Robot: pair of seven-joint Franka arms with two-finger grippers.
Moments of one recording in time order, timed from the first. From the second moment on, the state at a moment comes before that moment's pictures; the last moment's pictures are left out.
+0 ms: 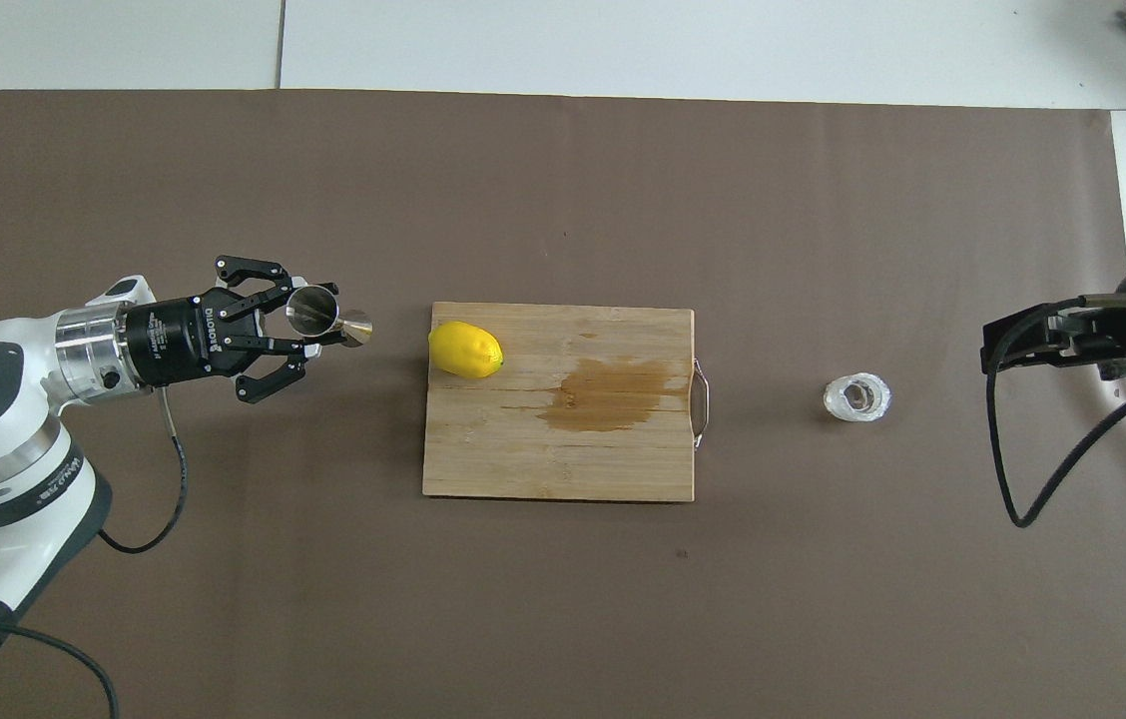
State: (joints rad) left arm 0.14 0.15 -0.14 -2.17 -1.58 1.76 -0.81; right arm 0.06 -0.03 -0.01 -1.59 -0.01 1.49 0.13
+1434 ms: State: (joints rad) left arm -0.43 0.15 -0.14 -2.30 -2.43 2.24 -0.39; right arm 0.06 -0.03 -0.01 -1.59 -0.01 1.49 0.13
